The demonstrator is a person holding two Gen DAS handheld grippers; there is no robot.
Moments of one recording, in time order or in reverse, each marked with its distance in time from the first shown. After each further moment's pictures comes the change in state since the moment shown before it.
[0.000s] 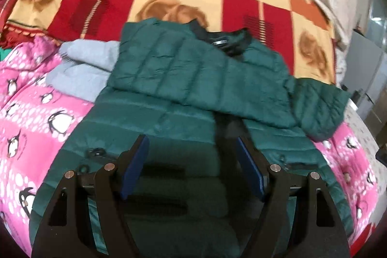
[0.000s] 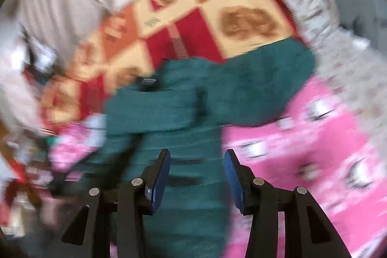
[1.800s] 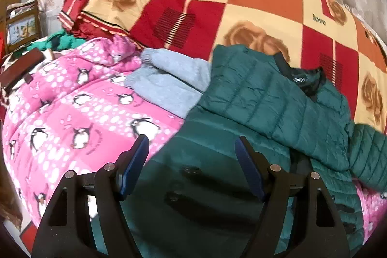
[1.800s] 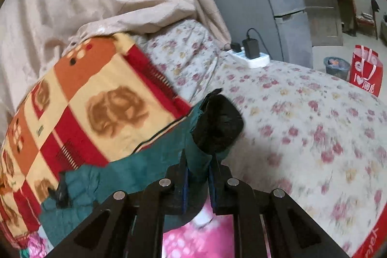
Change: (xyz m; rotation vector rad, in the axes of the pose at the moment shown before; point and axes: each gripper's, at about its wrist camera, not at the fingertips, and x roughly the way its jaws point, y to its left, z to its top) left arm -0.035 0.064 0.007 -0.197 -0.120 0.363; right arm -0.014 -0.152 0.107 0.423 -0.199 -0.254
